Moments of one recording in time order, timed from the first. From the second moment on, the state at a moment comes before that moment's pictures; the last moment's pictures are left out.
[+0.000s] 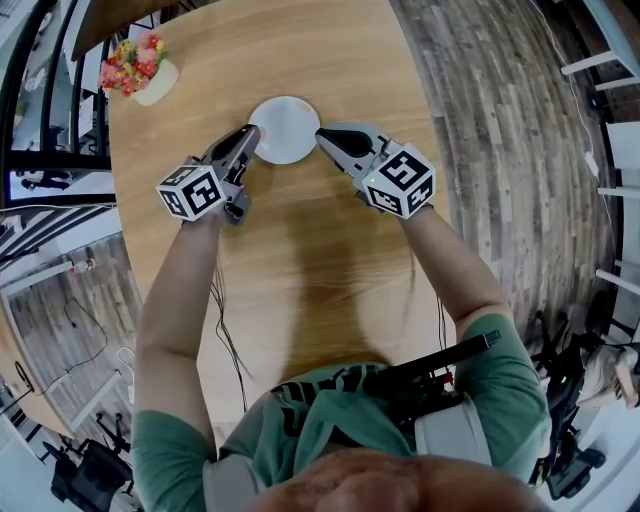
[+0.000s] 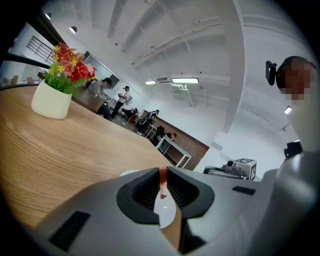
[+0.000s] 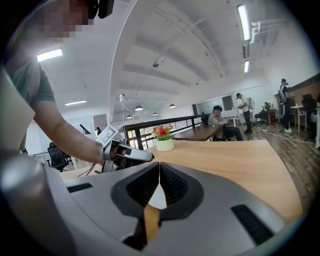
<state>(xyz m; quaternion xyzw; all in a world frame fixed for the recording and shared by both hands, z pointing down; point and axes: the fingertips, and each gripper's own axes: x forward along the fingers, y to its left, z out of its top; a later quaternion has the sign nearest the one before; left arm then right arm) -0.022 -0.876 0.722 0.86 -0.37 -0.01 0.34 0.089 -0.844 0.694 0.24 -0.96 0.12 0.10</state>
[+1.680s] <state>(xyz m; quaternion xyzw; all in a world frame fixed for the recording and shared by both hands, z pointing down) -0.001 -0.877 0.733 0.87 -0.38 0.04 0.32 0.092 -0.831 0.688 0.24 -0.96 0.12 0.10</state>
